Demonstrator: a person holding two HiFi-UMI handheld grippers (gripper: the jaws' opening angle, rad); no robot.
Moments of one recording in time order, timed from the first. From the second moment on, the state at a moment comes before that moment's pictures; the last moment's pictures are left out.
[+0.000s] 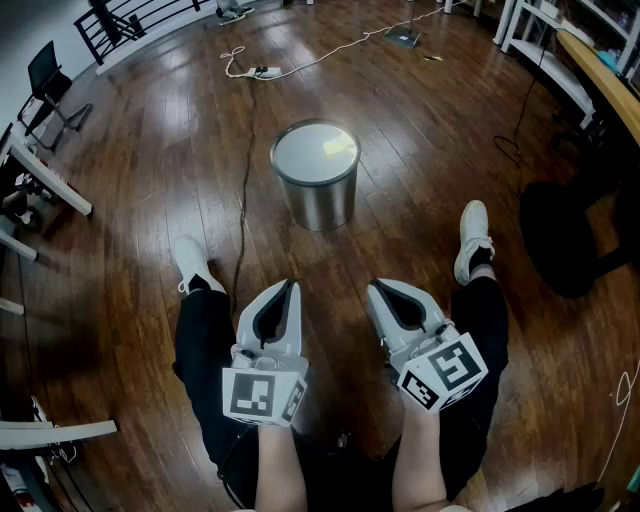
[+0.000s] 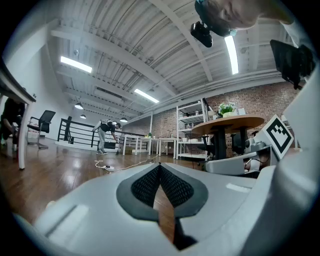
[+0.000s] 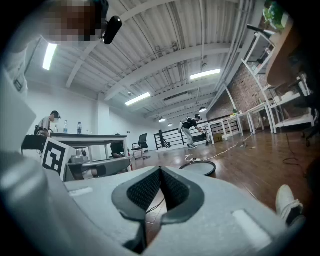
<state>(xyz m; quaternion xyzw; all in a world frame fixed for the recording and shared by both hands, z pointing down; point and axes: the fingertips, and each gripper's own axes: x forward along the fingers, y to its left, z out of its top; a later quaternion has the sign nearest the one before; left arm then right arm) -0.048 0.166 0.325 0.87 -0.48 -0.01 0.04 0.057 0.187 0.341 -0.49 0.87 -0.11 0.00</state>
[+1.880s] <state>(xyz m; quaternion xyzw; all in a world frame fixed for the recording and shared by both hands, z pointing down) -0.195 -0.257 0.419 0.78 -0.61 -0.01 0.15 -0.110 -0.202 0.536 -0.25 0.86 -0.12 -0.44</state>
